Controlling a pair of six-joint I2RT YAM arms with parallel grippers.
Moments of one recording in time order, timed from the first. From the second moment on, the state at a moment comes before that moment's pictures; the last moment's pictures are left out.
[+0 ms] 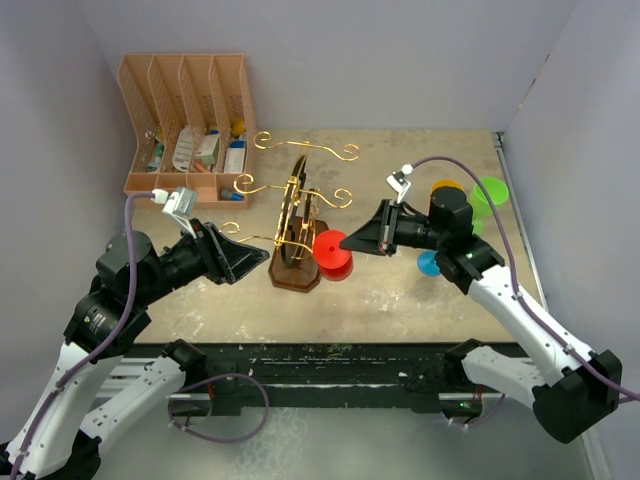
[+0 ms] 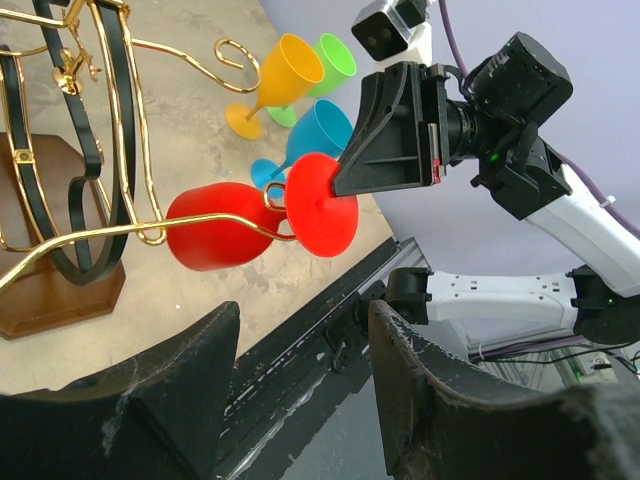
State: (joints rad) left arm -0.54 0.62 1.06 -0.59 0.33 -0.70; right arm 0.48 1.02 0.87 -0.11 -0.75 0.98
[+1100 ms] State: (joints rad) left arm -0.54 0.63 1.05 -0.58 0.33 -0.70; right arm 0.49 1.10 0.86 0.00 -0.89 1.03
